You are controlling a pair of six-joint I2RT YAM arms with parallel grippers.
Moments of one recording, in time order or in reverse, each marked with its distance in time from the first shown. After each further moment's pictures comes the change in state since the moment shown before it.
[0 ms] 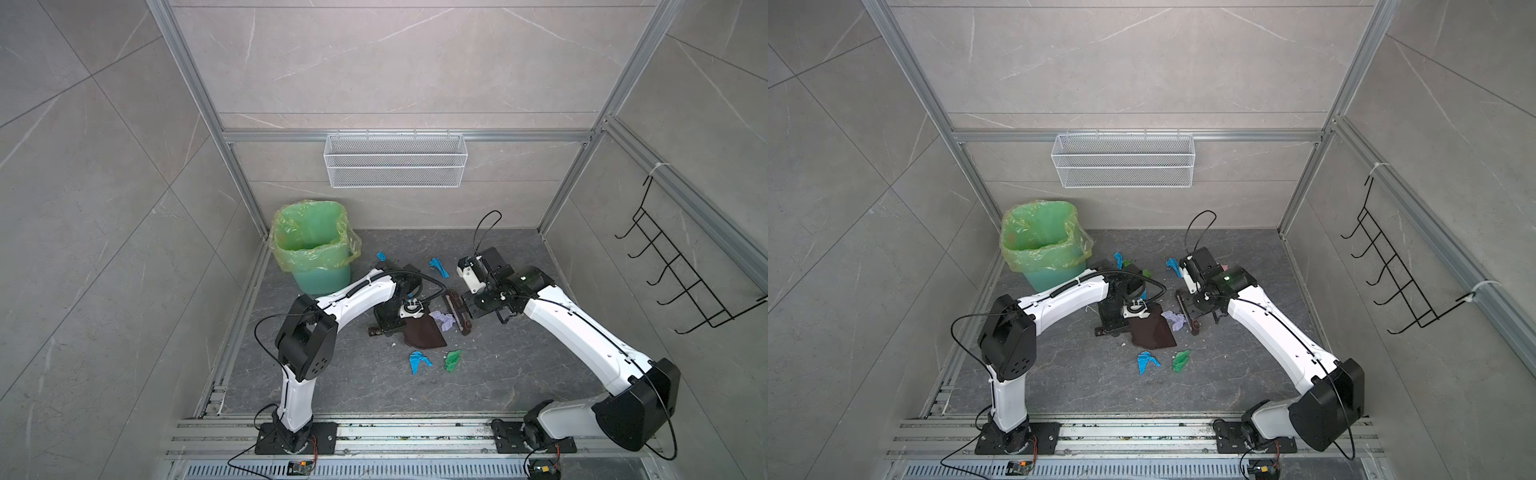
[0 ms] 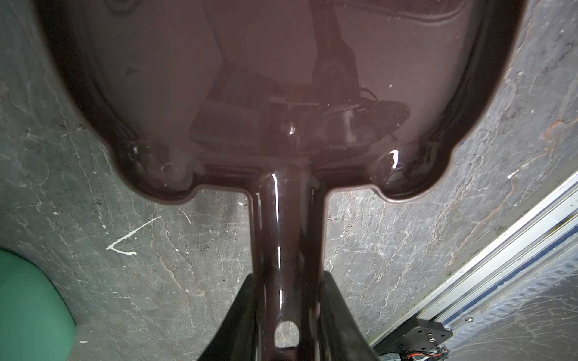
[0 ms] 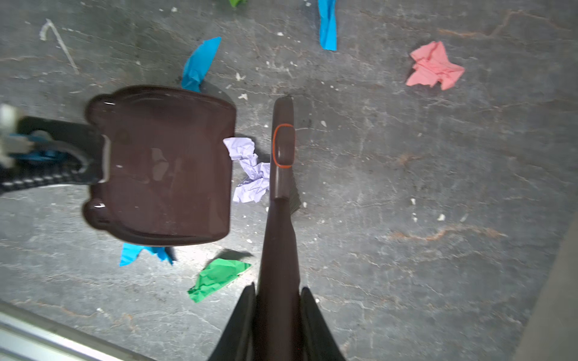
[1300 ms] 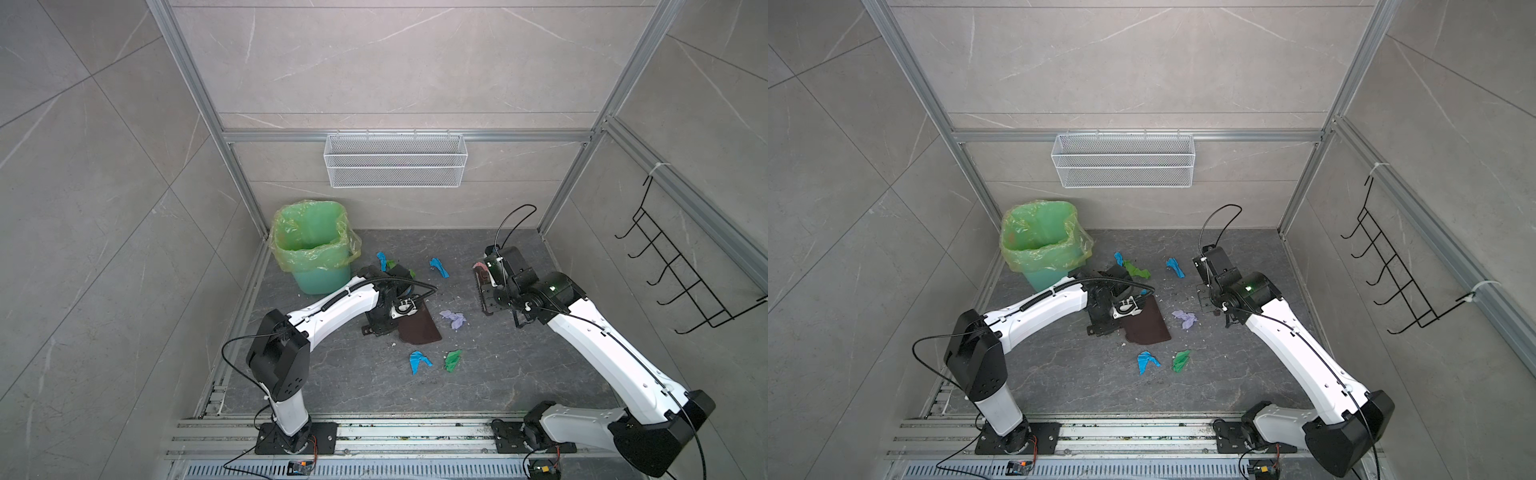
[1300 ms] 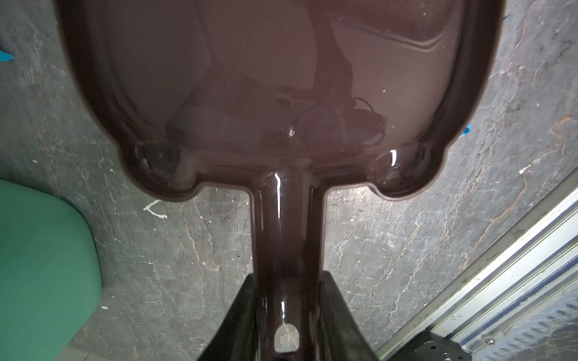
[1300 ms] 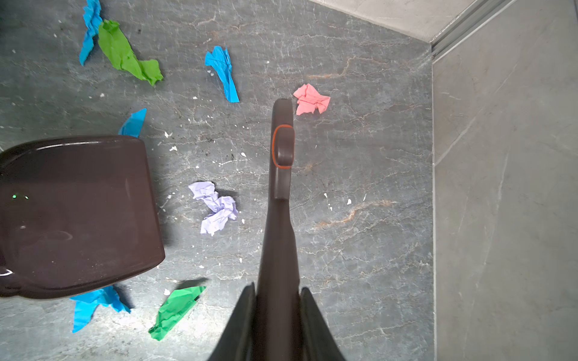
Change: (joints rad) left arm 0.005 -0.193 -0.147 0.101 -0.056 -0.034; right arm 0.019 -0.137 0.039 -0.050 0.323 0.138
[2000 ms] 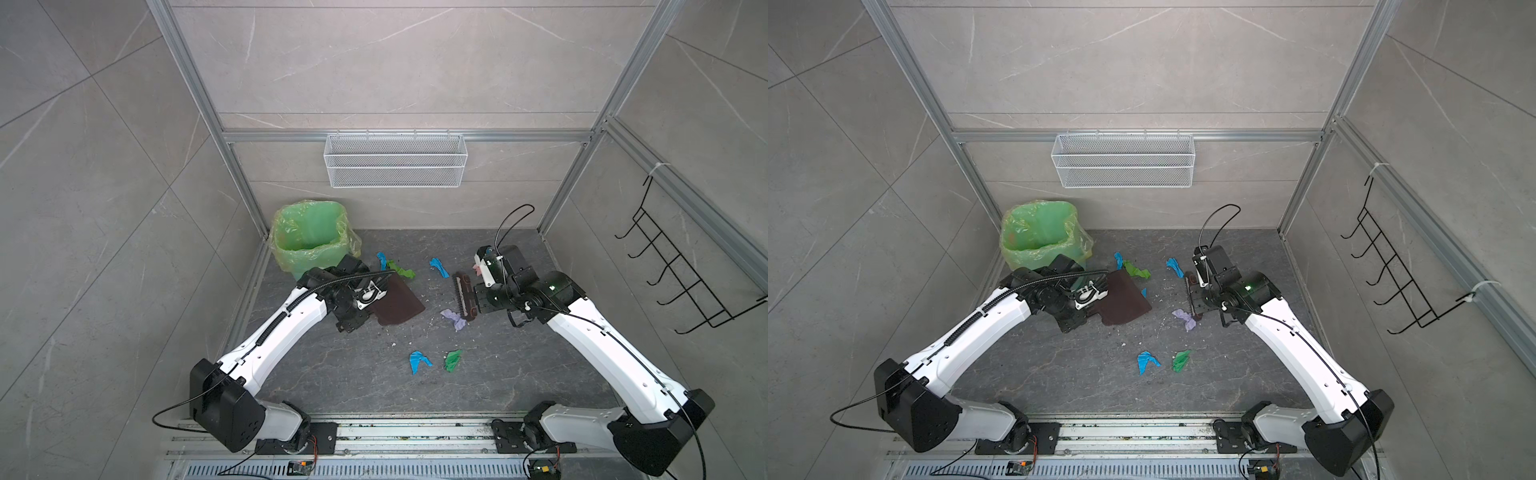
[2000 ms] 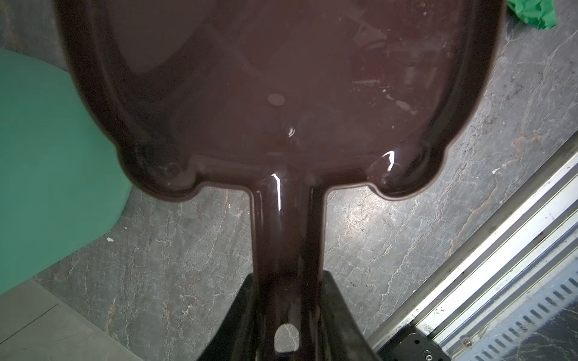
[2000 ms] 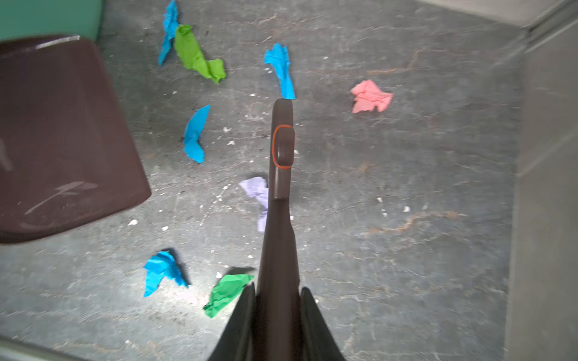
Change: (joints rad) left arm 0.190 -0.356 -0.166 0.030 0.083 -0.032; right arm 0.004 0.003 0.020 0.017 -0.166 0.012
